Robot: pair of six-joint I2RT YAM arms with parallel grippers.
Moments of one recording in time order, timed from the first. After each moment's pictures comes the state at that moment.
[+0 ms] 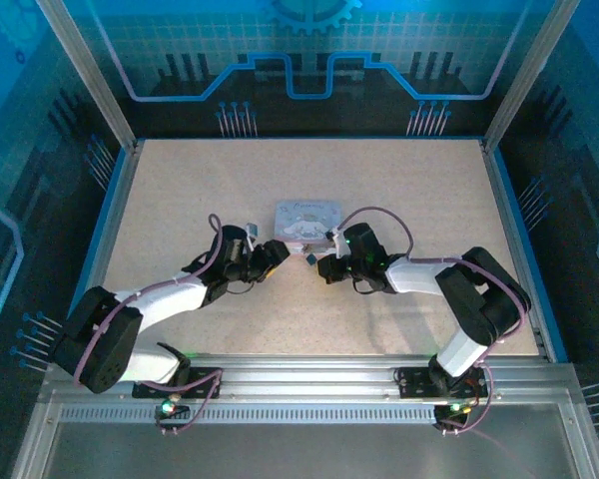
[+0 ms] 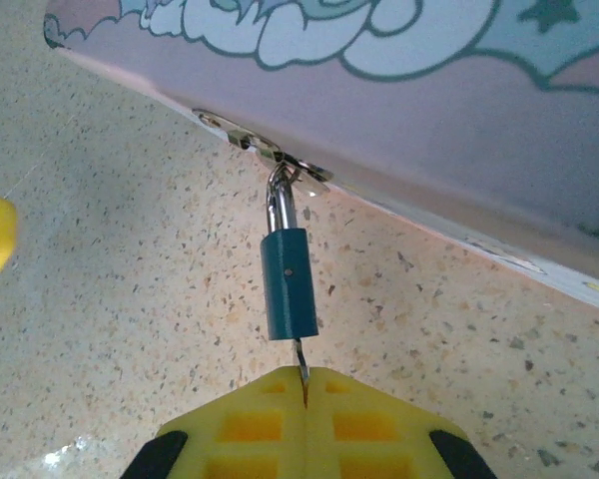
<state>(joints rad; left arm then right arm) -0.48 1.35 0.52 0.23 0.34 -1.16 0.60 1.64 0.69 0.18 -0.34 0.44</state>
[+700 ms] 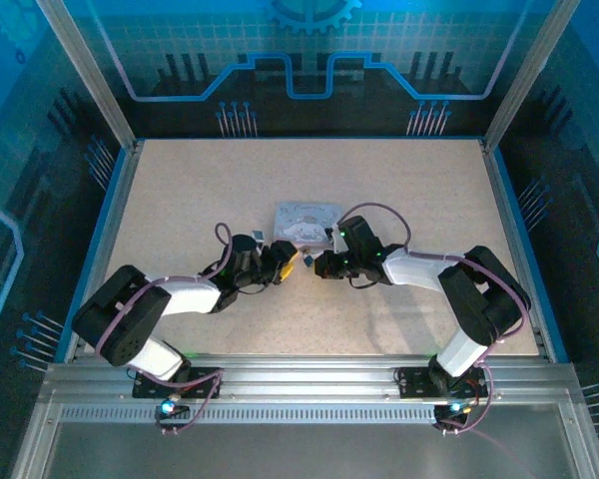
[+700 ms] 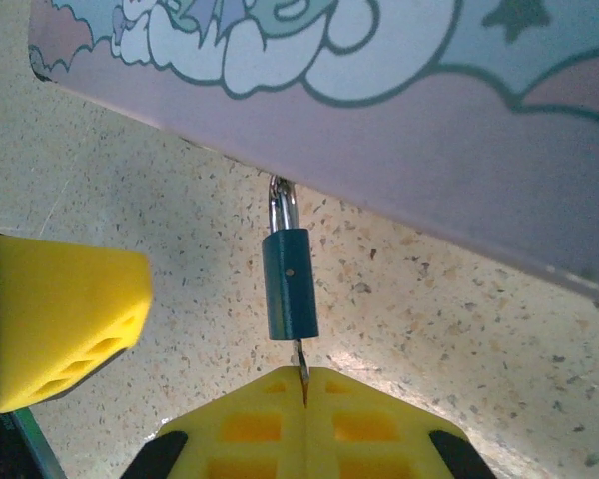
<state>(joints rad) -0.55 1.53 0.46 0.60 0.30 -1.49 0.61 1.64 0.78 0.00 -0.40 0.61</state>
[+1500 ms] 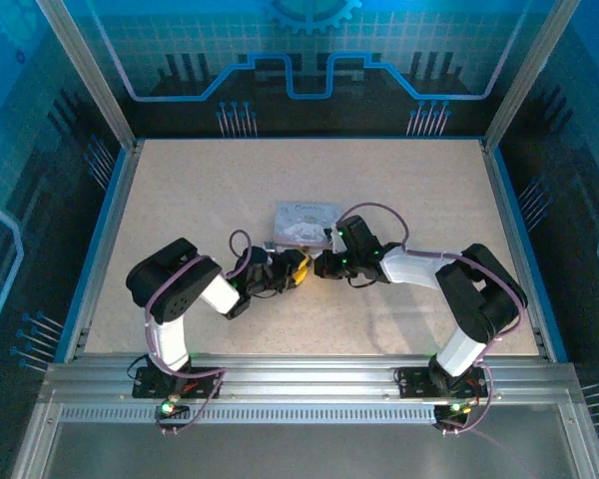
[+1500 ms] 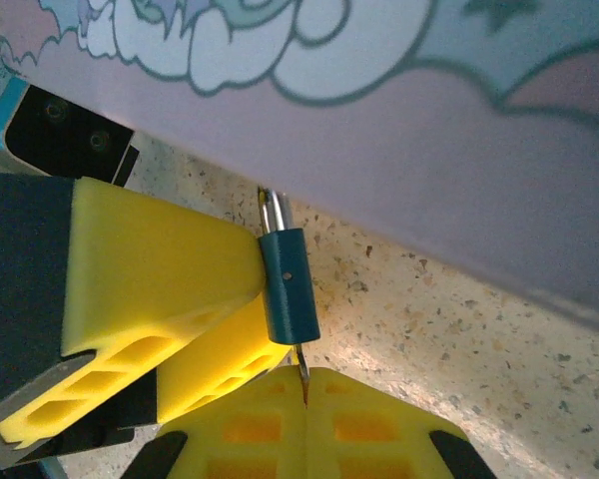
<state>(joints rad) -0.60 1.88 0.45 1.05 0.28 -1.71 0.61 1.67 0.80 -0.03 -0.40 0.63</state>
